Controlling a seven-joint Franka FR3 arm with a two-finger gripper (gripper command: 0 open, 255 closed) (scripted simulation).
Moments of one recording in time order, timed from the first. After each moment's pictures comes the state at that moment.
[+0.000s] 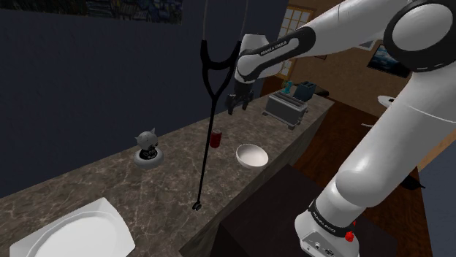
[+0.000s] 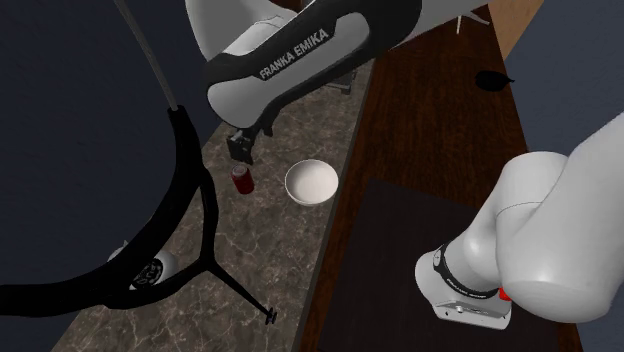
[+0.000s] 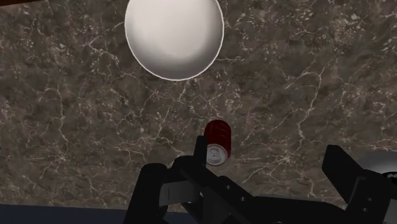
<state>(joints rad) -0.06 -0.02 -0.05 -2.24 -0.07 2.26 -0.01</state>
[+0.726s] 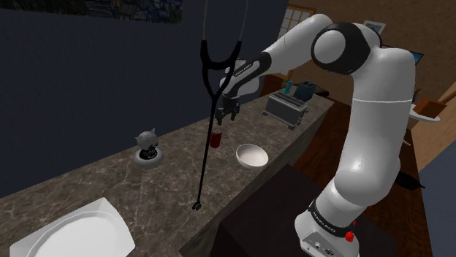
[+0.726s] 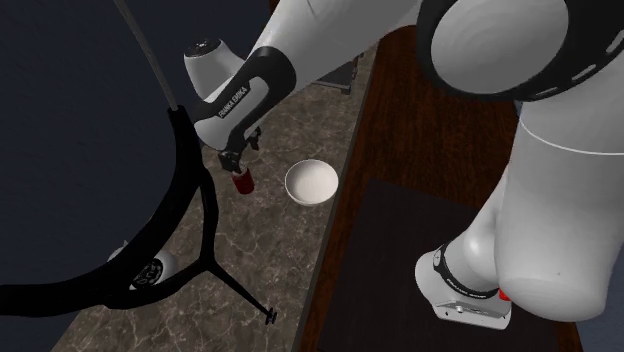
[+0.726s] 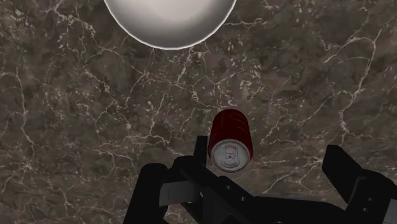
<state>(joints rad) -0.10 0.40 -0.06 -1.98 -0.03 2.39 -0.06</state>
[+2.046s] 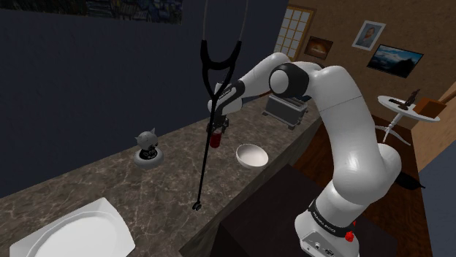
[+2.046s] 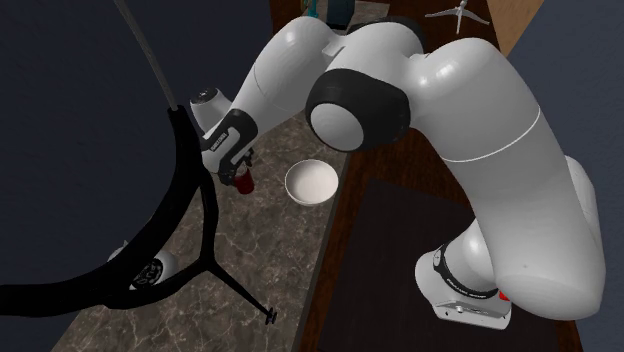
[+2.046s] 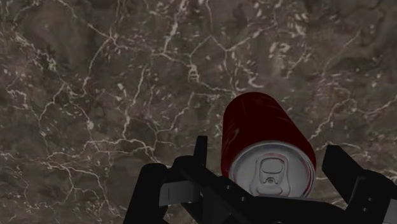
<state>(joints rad) -0.14 0.88 -0.05 -1.58 0.00 2.43 -0.09</state>
